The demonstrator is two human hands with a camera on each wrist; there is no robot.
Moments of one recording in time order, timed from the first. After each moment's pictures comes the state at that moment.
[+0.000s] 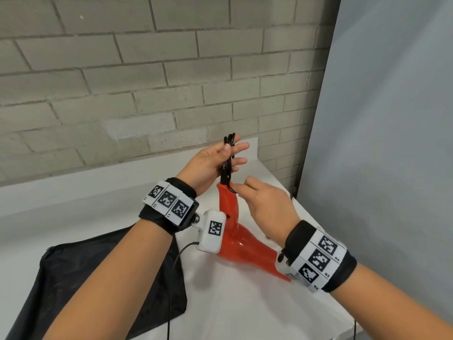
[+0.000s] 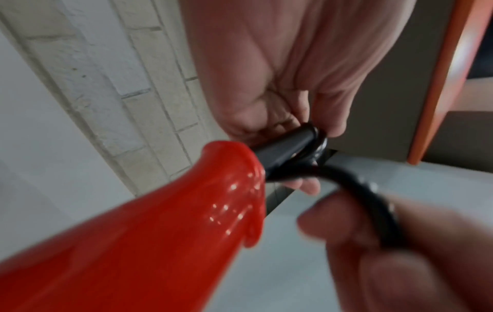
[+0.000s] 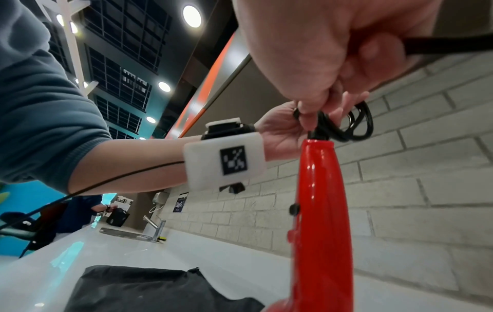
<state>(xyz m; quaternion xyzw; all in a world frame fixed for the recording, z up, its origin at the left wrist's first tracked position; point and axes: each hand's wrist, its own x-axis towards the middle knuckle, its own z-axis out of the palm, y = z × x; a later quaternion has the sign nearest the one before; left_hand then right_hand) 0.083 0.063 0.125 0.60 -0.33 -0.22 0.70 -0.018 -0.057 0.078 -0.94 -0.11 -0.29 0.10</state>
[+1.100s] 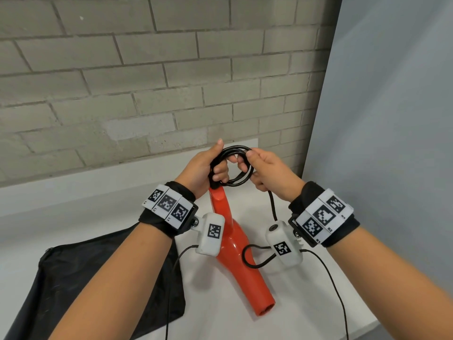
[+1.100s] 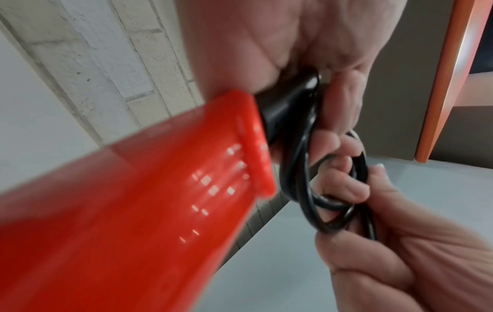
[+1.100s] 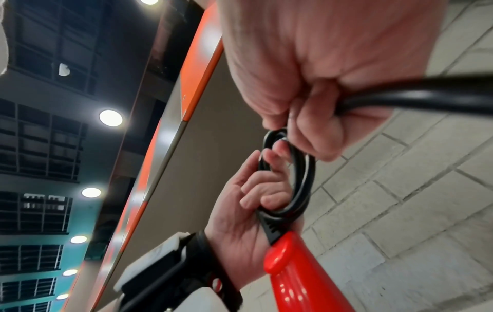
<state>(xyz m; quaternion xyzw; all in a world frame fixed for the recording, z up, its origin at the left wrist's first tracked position) 0.086 0.062 0.126 0.59 -0.28 -0.23 0.72 0.016 -0.080 0.126 -0.76 -0.08 -0.08 0.65</state>
